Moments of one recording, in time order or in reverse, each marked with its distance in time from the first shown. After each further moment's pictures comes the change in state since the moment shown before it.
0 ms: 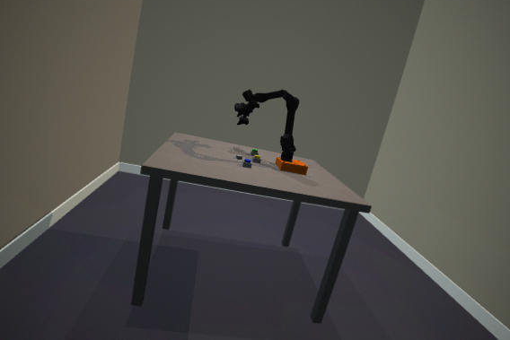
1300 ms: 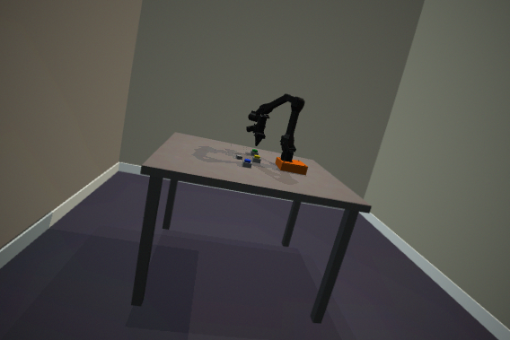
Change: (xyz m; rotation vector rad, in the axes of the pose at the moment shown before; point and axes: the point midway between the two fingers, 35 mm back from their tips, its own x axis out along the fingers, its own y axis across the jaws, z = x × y) arm -0.032 0.192 -0.117 0.199 0.359 0.606
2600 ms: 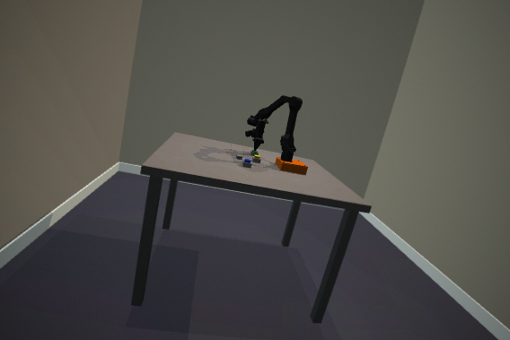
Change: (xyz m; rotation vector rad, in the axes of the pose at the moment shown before) arm 0.034 -0.001 0.001 0.002 -0.004 -0.004
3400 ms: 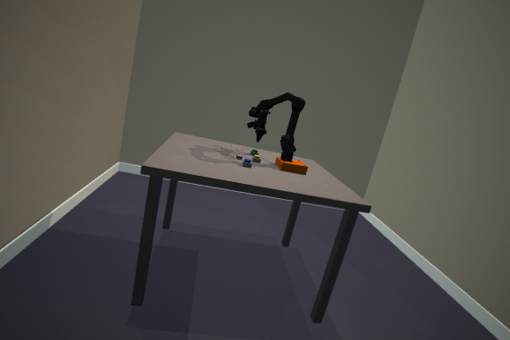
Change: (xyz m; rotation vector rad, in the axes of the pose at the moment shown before) arm -0.063 0.002 -0.002 -0.003 0.025 0.027
